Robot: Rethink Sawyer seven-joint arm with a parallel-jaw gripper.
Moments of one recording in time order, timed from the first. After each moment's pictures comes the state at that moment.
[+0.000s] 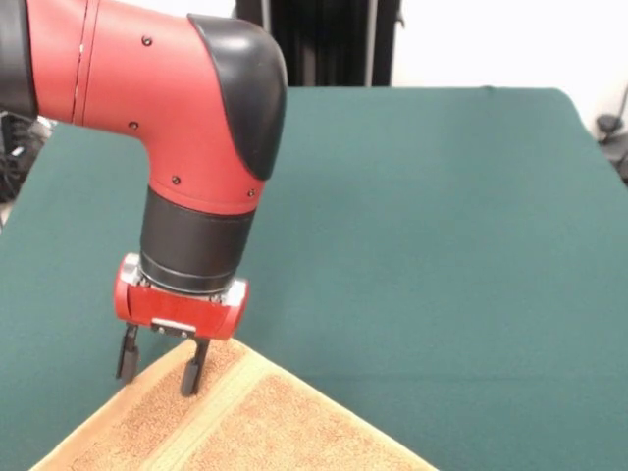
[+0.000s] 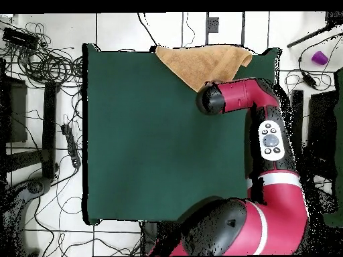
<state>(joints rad) -0.44 -0.26 0.36 0.98 -0.88 0.64 2.03</state>
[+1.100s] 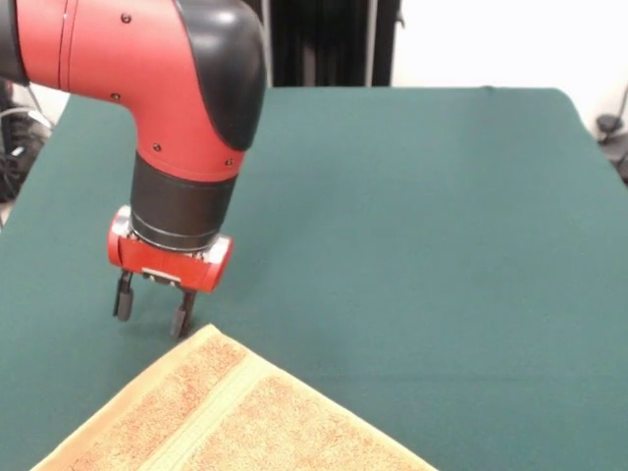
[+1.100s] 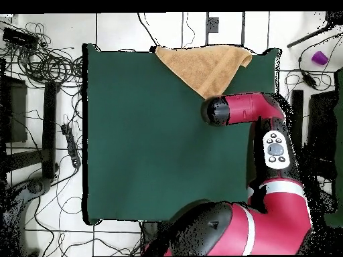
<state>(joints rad) -0.40 -0.29 0.17 1.08 -0.68 0.63 2.03</state>
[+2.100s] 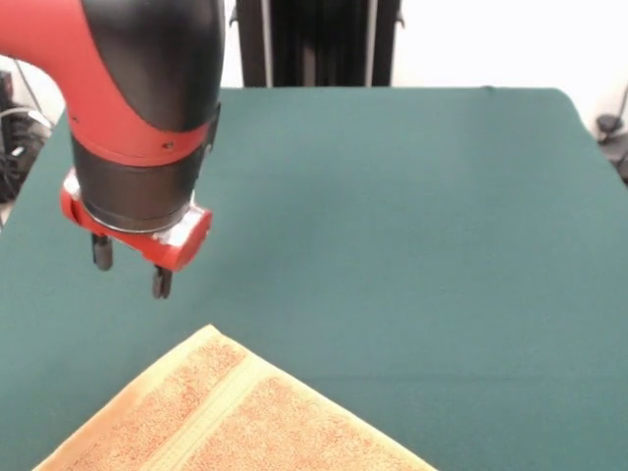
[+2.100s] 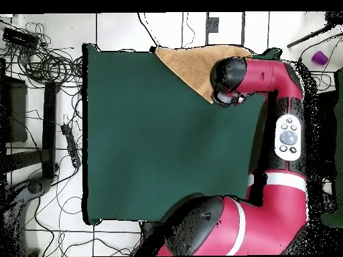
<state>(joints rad) -0.37 -0.23 0.21 0.70 -0.52 1.26 2.03</state>
